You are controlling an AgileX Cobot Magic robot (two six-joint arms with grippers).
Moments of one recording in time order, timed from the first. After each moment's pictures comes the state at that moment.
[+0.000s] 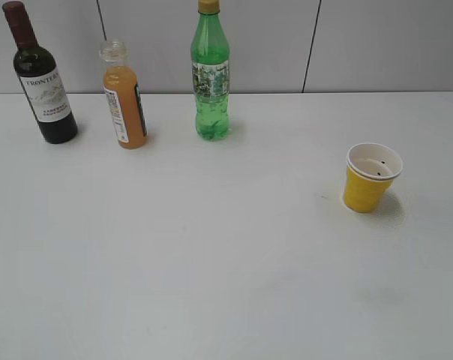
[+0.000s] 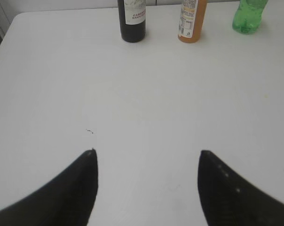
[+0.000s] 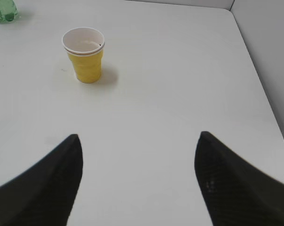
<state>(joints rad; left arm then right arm) -0.05 0.00 -0.48 -0.15 1.08 0.11 0.11 0.00 -0.50 -0.03 1.04 0.01</state>
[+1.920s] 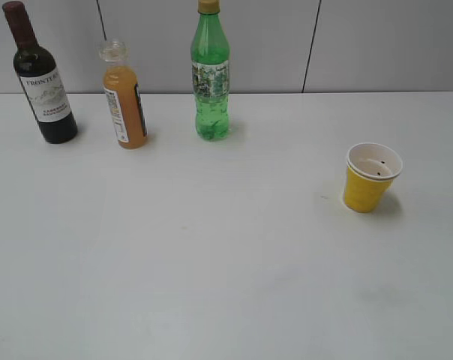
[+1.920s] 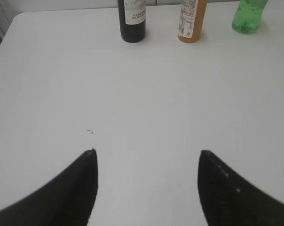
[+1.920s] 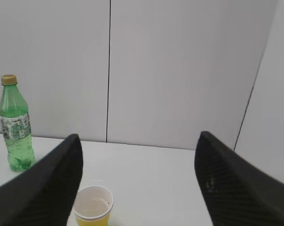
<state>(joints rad) -0.05 0.00 -0.48 -0.15 1.08 0.11 0.11 0.19 -0.47 0.01 0.33 0.01</state>
